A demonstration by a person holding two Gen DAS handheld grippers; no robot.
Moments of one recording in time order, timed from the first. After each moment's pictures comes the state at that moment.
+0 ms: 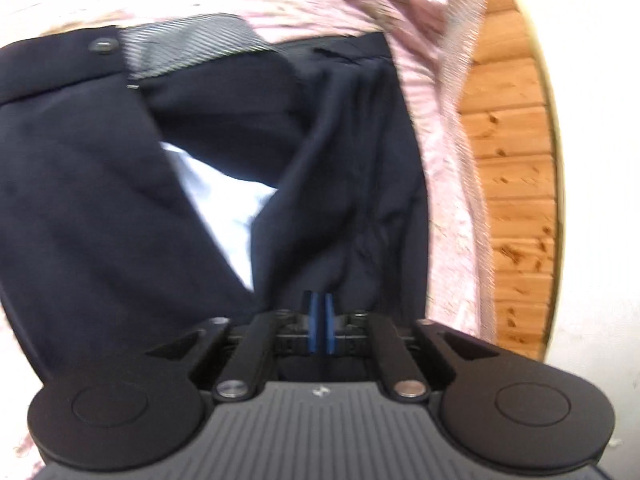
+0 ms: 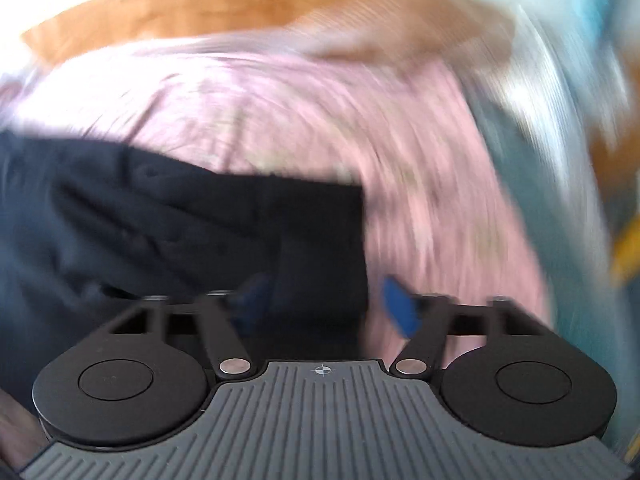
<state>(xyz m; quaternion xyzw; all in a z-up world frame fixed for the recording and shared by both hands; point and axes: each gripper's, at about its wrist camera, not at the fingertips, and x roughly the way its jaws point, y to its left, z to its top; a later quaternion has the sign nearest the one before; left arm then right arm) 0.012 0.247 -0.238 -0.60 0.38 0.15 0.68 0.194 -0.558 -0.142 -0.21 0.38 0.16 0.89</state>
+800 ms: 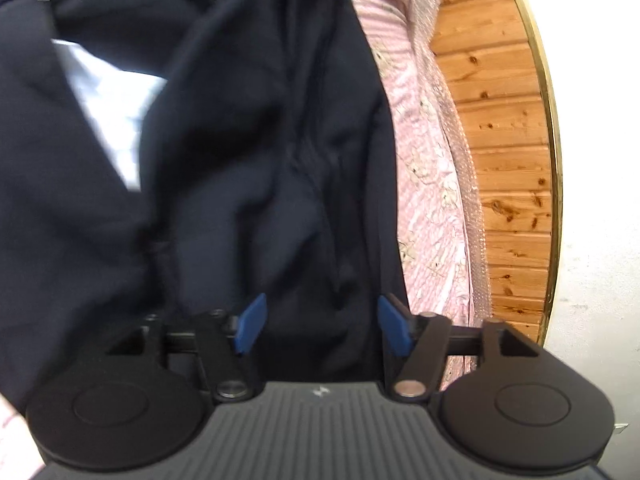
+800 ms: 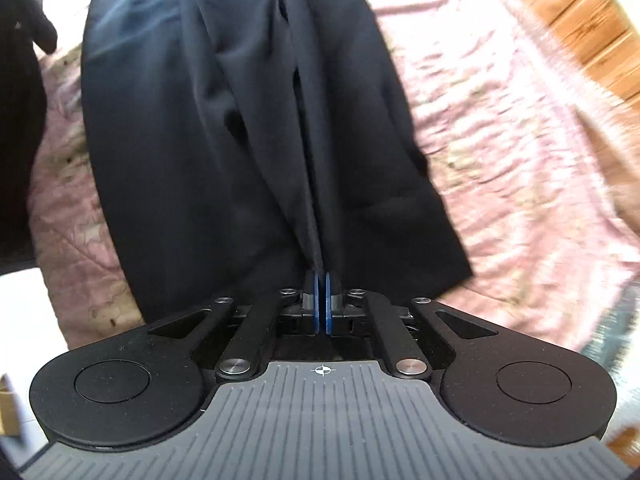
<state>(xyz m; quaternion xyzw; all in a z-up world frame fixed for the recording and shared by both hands) 0.080 0.179 -0.251 -0.59 0.40 0.11 0.69 0.201 -0.533 -0.119 -0.47 0.43 0.42 0.65</state>
